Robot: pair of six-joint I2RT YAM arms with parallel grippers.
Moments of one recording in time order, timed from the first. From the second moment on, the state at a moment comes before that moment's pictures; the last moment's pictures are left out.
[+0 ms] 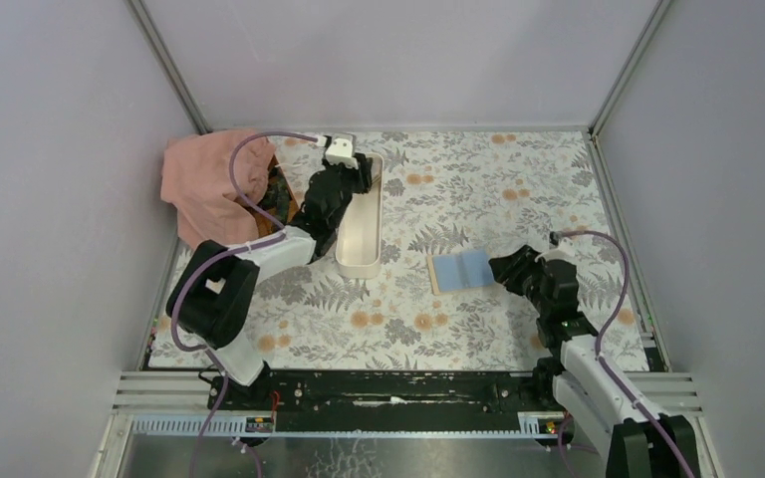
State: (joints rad) left arm -0.44 1.71 0.96 0.77 -0.21 -0.10; right arm 0.14 0.76 0.13 0.26 -0.17 0.66
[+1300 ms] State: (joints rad) left arm -0.89 1.95 0.83 0.67 0.10 -0.43; right arm 0.14 1.16 0.27 0.15 -0.10 0.62
